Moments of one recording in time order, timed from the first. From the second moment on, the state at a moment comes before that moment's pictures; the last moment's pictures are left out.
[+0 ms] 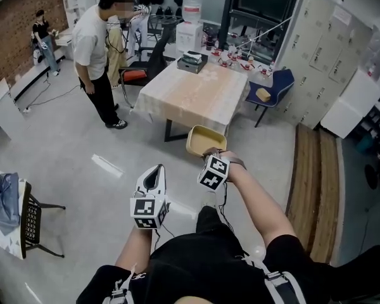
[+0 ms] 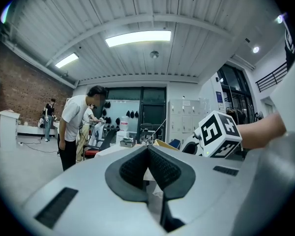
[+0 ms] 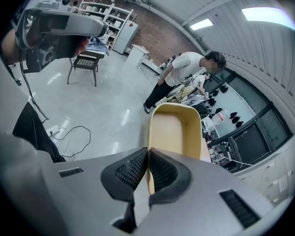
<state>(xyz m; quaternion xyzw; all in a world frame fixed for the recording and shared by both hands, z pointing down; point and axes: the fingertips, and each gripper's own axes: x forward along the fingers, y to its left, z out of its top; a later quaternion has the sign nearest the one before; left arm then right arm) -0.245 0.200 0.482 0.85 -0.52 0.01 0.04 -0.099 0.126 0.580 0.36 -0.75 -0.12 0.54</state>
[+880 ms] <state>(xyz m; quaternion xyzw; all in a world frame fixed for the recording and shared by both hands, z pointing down) -0.078 -0.197 0.485 0.85 -0.52 0.04 0.03 0.057 -0.267 0.595 0.35 -0.76 -0.11 0.54</state>
